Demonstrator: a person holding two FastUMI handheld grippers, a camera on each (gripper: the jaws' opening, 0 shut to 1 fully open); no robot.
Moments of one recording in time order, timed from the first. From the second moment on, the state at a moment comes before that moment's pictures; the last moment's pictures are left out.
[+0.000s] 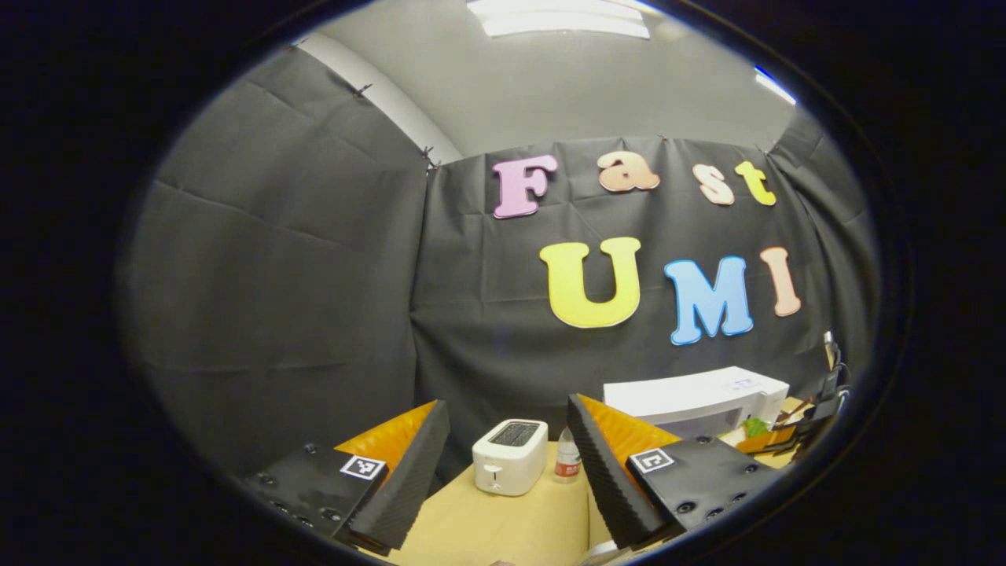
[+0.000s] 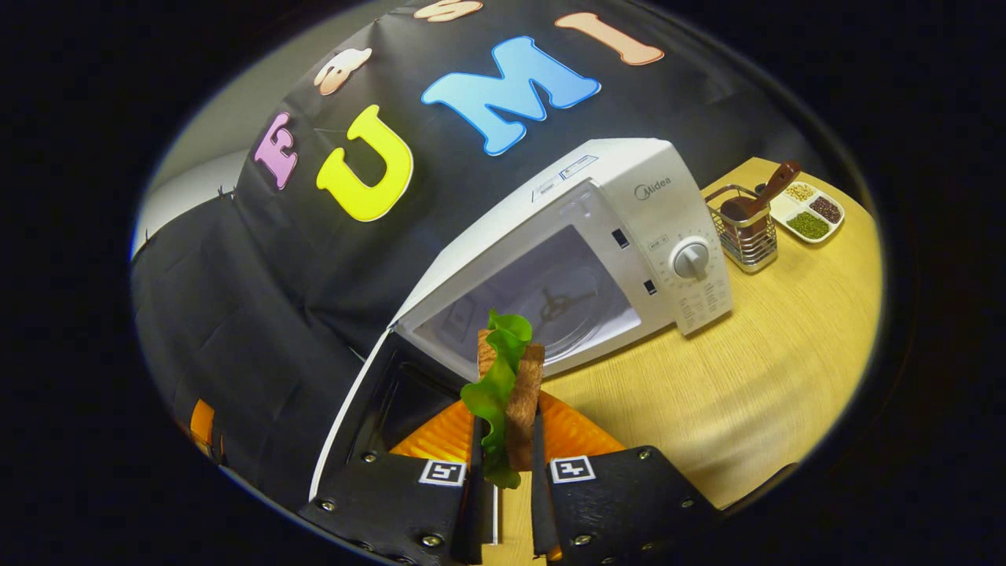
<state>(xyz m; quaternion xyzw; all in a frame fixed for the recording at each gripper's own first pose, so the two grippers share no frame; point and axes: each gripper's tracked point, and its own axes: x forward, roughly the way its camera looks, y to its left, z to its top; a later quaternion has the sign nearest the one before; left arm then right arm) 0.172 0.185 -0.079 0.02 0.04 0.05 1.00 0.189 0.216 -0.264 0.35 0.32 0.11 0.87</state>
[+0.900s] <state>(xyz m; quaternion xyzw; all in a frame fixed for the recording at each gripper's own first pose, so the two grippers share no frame) 0.179 0.251 -0.113 0.05 0.08 0.09 0.99 0.307 0.256 -0.320 0.33 0.26 0.06 0.91</state>
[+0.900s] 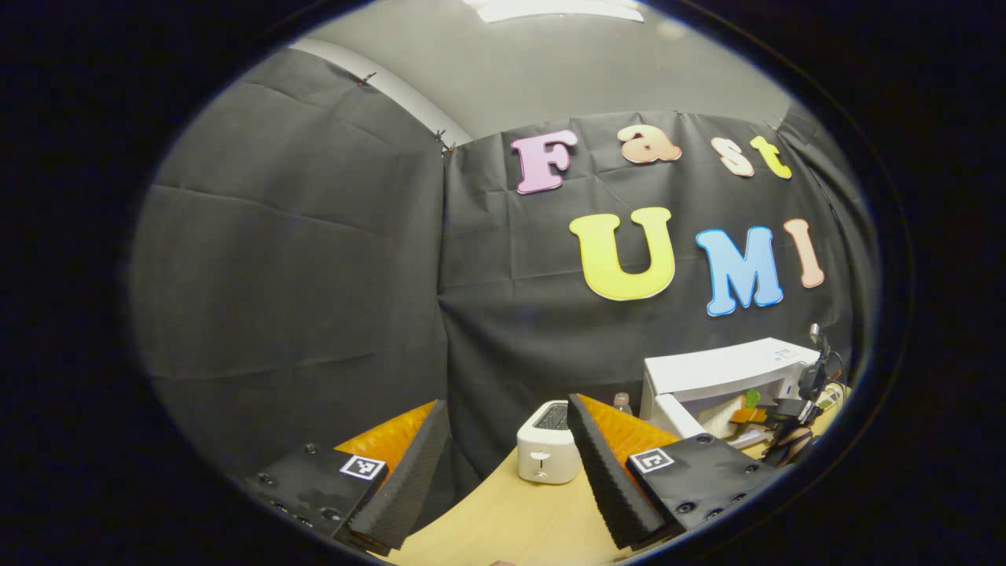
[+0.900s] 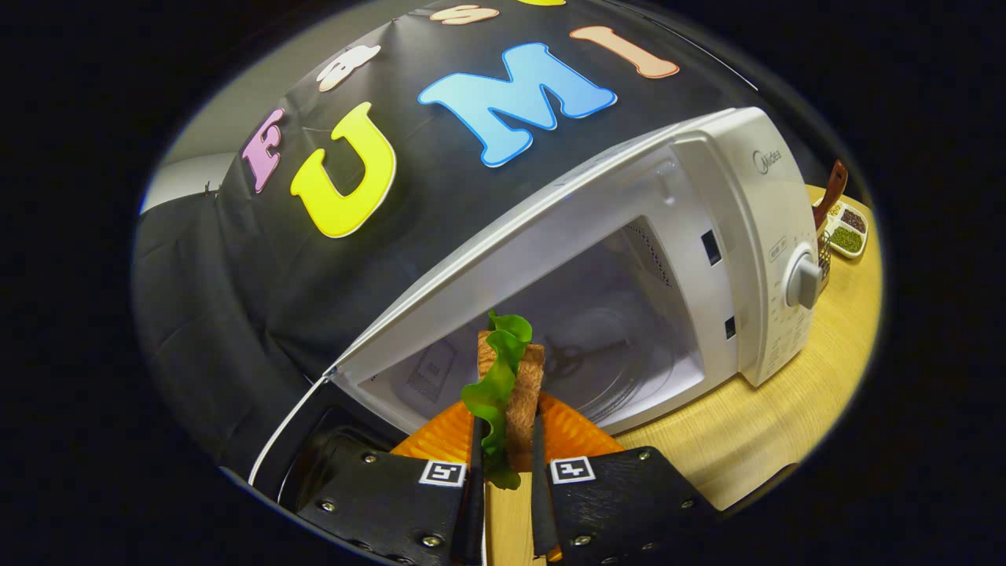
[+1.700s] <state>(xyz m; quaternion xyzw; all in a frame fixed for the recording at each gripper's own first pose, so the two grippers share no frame) 0.178 0.253 -0.122 0.05 0.08 0.09 0.99 0.332 0.217 -0.353 0.12 0.26 -0.02 0.96</state>
